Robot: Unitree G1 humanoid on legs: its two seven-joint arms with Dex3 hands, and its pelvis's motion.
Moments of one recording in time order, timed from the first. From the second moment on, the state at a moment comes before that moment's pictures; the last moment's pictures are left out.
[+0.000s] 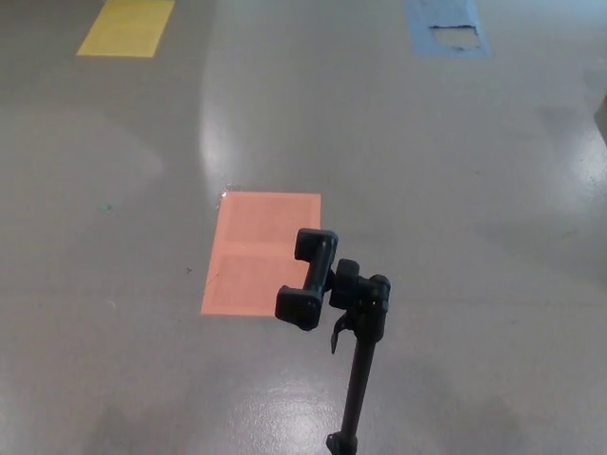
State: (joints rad) left_arm -0.16 0.54 0.07 1.23 0.17 -0.18 -0.22; right_arm -0.20 -0.44 -0.03 1.20 -0.14 -0.17 0.20
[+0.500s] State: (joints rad) left_arm -0.17 0.54 0.08 1.25 0.15 -0.24 -0.25; right_arm -0.21 -0.44 -0.04 1.21 -0.15 -0.29 0.14
